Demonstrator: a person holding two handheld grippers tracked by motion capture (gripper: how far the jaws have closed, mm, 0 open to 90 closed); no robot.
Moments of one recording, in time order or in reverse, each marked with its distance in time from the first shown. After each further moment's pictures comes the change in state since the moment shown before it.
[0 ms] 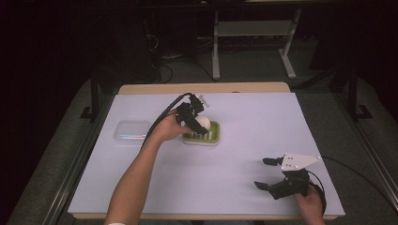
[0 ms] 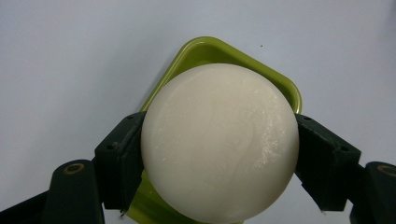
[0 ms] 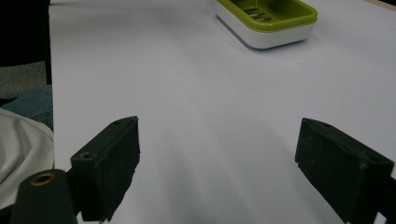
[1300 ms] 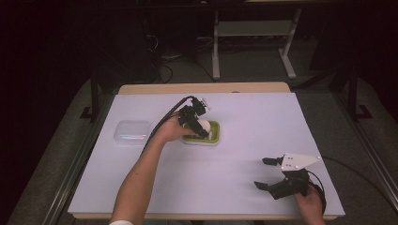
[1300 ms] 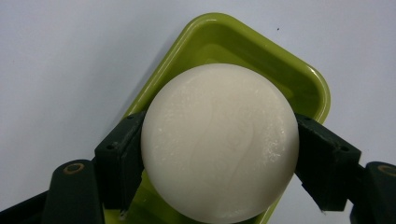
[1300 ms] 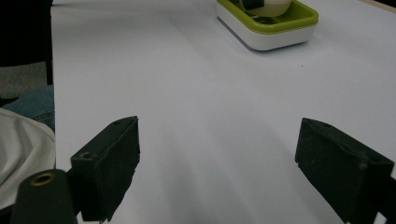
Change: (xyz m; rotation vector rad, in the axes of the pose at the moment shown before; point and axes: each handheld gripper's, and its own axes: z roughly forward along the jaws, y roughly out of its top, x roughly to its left) left arm 0.005 -0.001 0.021 0.066 -0.010 -0.029; right arm 0.000 0.001 0.000 -0.005 0.003 -0.007
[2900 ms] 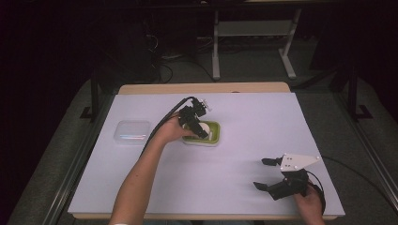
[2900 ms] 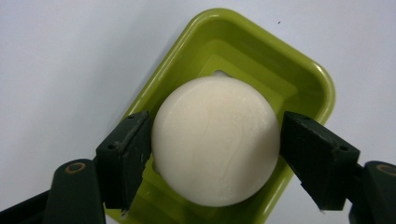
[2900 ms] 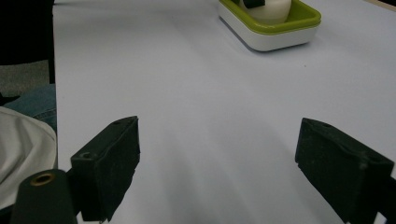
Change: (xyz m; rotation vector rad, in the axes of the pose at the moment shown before) left arm -0.006 -0.001 -0.009 -0.006 0.023 0.018; right arm 0.001 0.001 0.001 0.004 0.005 -0.003
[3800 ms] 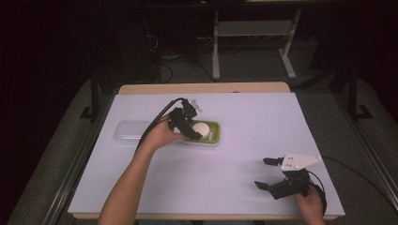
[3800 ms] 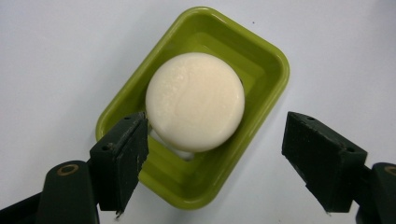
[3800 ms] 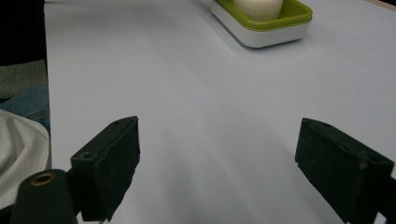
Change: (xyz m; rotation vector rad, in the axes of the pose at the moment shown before) left arm -0.016 -0.028 -0.030 -0.088 0.021 -0.010; right arm -0.002 -0.002 -0.002 0.004 -0.021 0.012
